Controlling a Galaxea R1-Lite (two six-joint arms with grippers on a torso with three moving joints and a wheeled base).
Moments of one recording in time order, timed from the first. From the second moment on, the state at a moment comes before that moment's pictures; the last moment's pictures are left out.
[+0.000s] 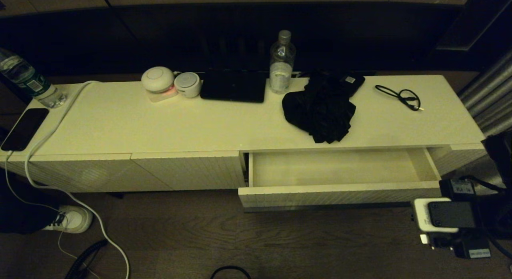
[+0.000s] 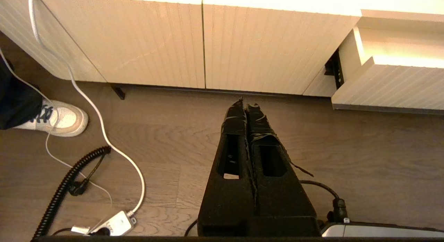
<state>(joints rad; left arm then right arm) 0.00 0.00 0.00 -0.04 0.02 -0.09 0.28 1.37 -0.85 0.32 0.01 -1.24</state>
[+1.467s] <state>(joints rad) 0.00 0.00 0.00 -0.04 0.02 -0.09 0.28 1.88 -1.19 0.10 -0.12 -1.13</state>
